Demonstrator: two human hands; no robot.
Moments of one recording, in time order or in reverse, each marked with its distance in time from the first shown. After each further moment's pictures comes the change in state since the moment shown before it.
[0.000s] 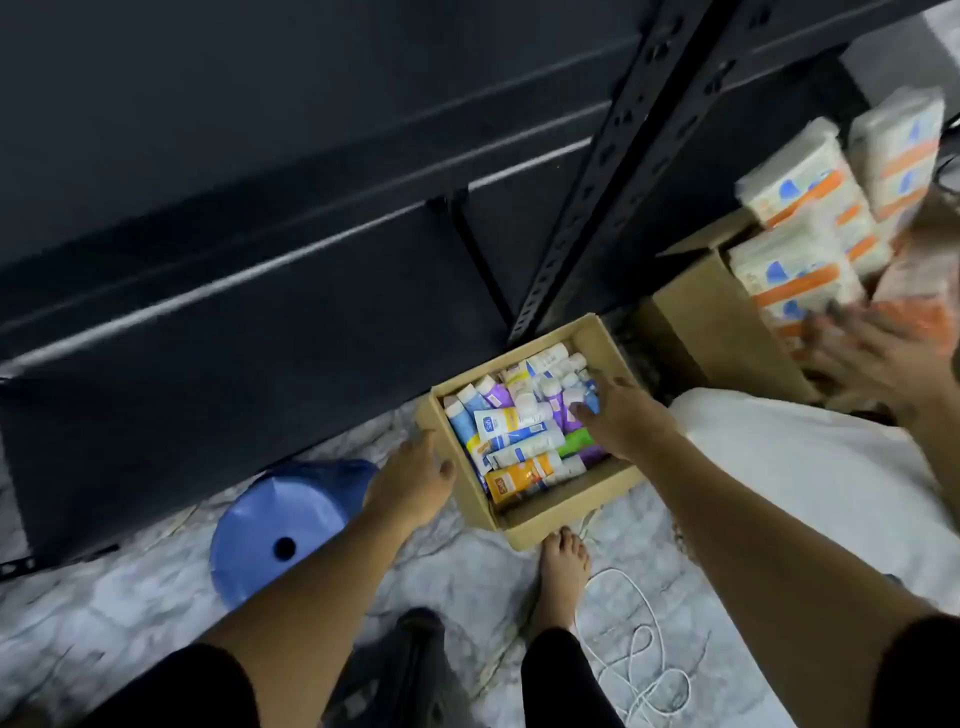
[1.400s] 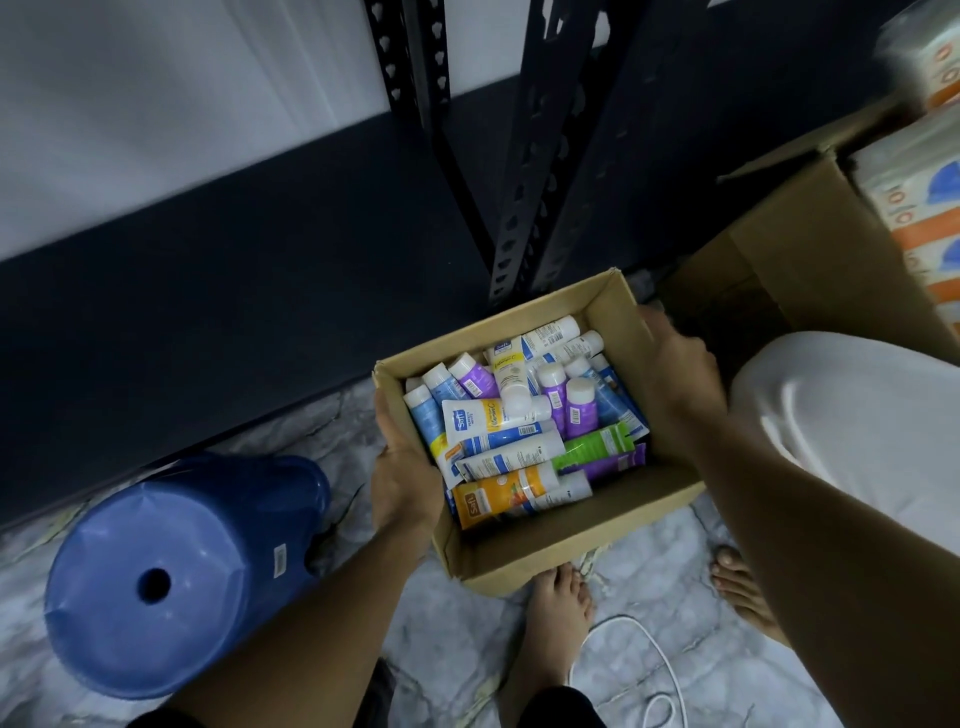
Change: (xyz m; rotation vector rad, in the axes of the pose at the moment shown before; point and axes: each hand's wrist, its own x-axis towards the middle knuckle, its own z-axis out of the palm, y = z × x) left_hand 0.123 0.016 0.140 -0.551 0.380 -0.242; right_hand 0.167 0.101 0.083 -0.043 0.354 -0.025
